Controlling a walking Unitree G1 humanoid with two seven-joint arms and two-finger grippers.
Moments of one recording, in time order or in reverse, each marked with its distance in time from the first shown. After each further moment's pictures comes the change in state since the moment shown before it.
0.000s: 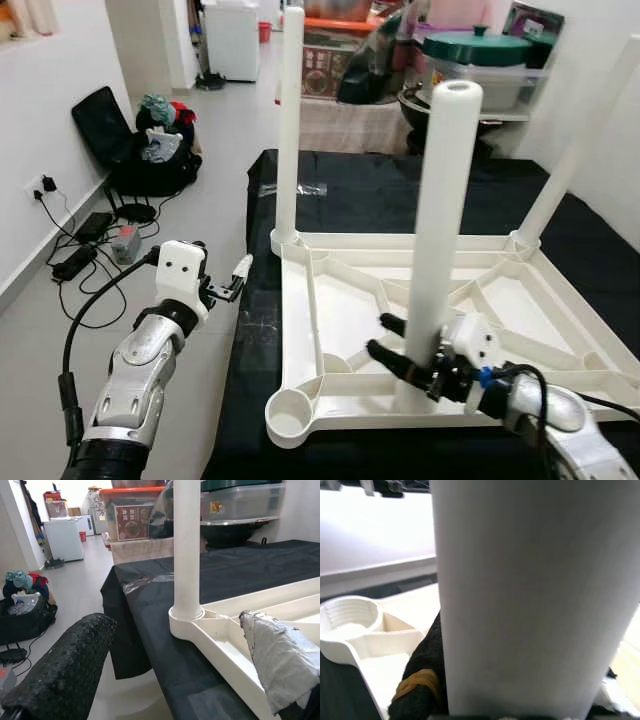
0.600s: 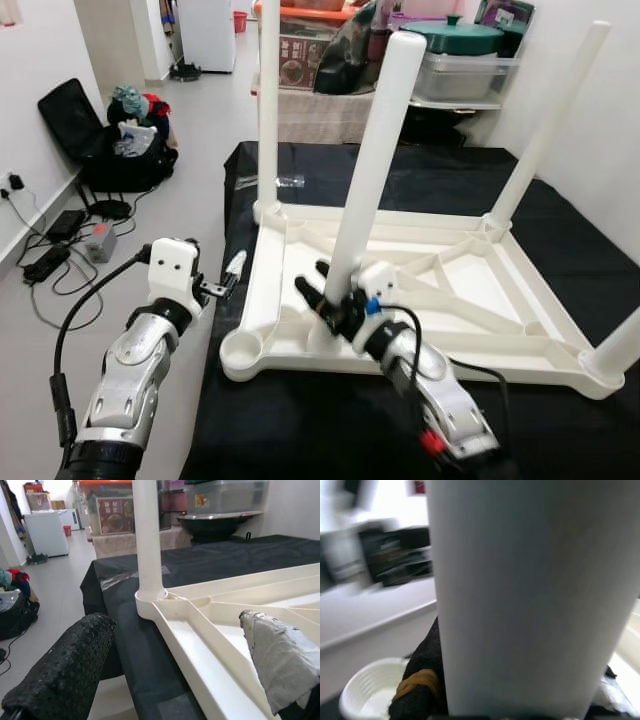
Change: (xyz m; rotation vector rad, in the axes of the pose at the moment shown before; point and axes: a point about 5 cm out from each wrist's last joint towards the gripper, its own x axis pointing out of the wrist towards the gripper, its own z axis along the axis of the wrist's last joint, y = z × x) left arm -0.002 0.003 0.003 0.003 -0.008 0.010; right arm 0.099 0.038 0.035 0.139 -0.241 0.022
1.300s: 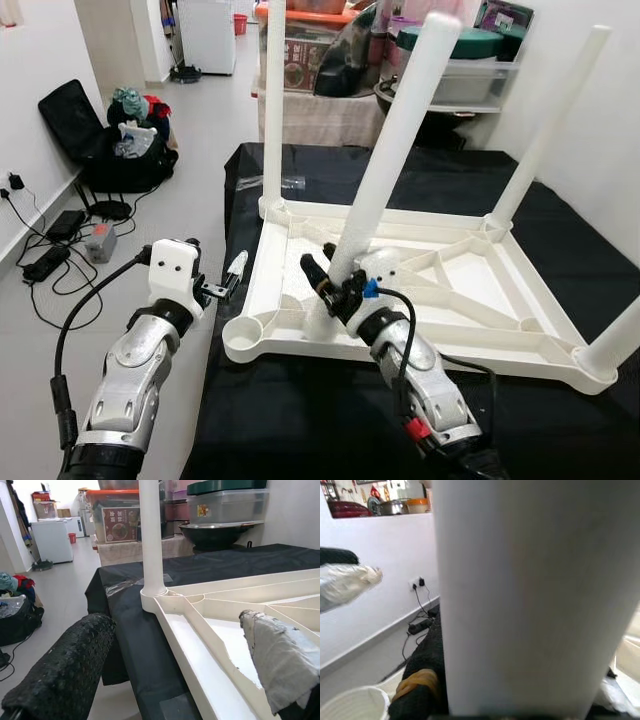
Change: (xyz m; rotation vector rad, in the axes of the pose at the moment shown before) left arm -0.002 0.000 0.003 0.000 -0.016 -0.001; right arm 0.036 -0.023 -0.011 0.050 -0.069 -0.358
